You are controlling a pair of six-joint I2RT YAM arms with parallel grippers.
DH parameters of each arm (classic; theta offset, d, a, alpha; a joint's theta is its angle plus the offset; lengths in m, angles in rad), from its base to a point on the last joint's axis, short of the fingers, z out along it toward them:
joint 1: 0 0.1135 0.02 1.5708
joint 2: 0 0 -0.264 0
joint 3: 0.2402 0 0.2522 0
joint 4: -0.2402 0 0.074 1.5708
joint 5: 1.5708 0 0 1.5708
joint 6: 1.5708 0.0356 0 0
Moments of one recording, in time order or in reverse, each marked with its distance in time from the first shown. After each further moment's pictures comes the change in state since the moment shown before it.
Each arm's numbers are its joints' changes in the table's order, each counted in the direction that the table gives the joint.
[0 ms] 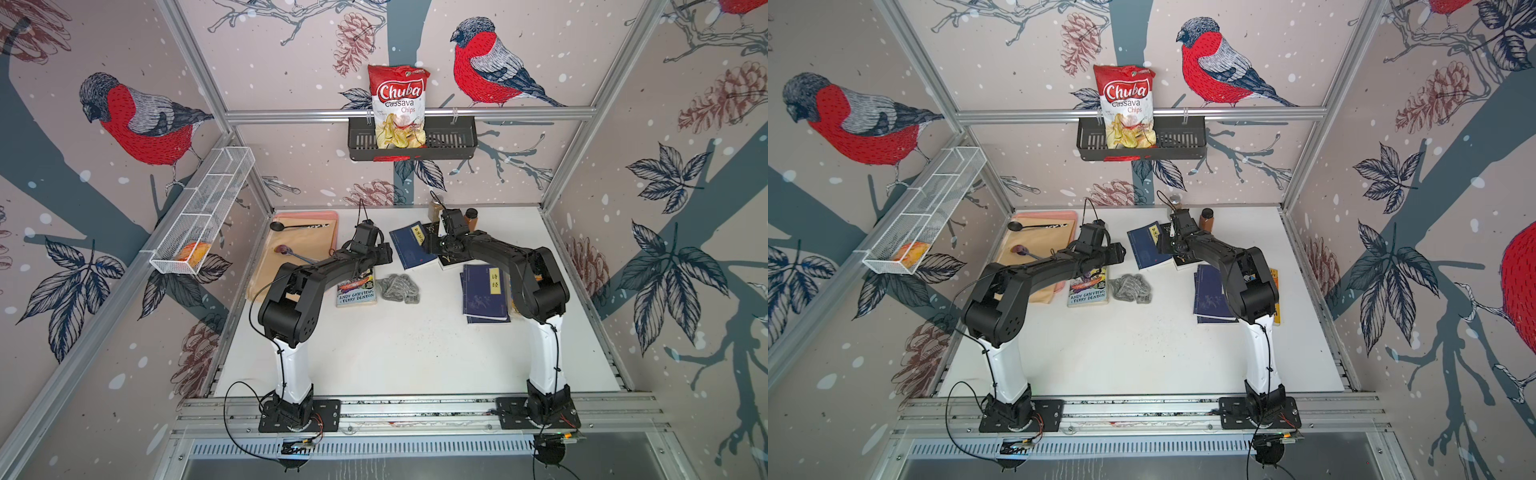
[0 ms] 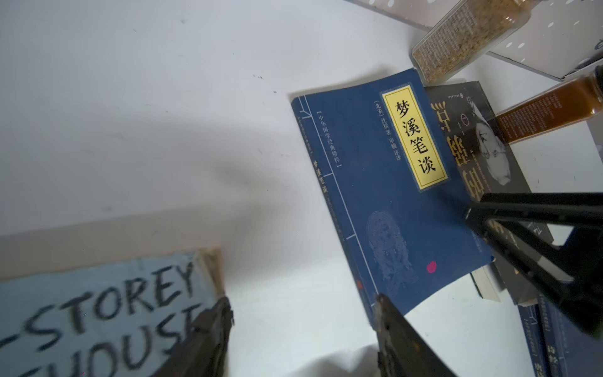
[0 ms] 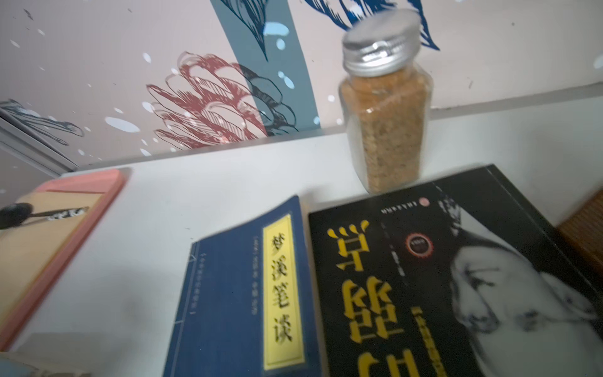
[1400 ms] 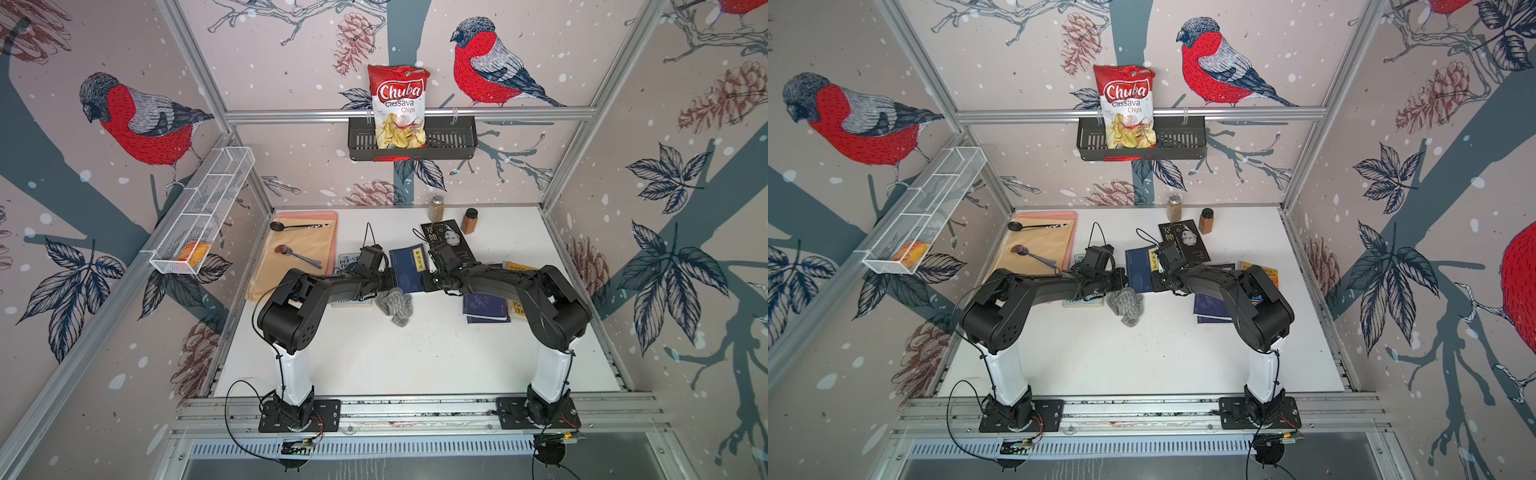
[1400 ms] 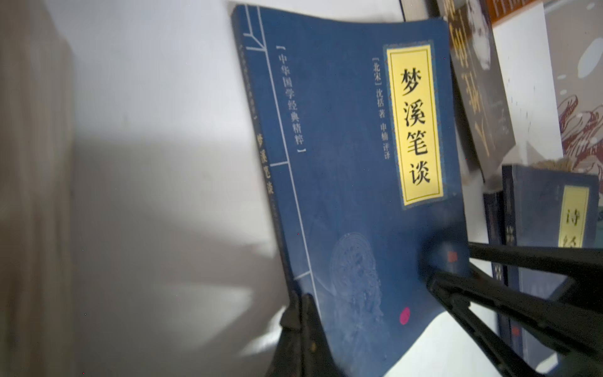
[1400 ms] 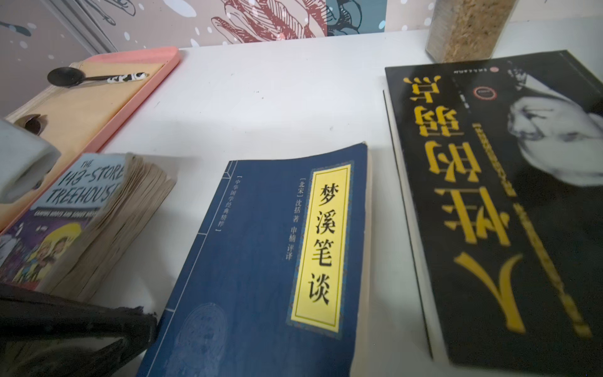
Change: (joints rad) left arm -0.091 0.133 -0.363 0.160 0.158 -0.126; right arm 0.235 0.305 -0.499 0.101 0.104 0.006
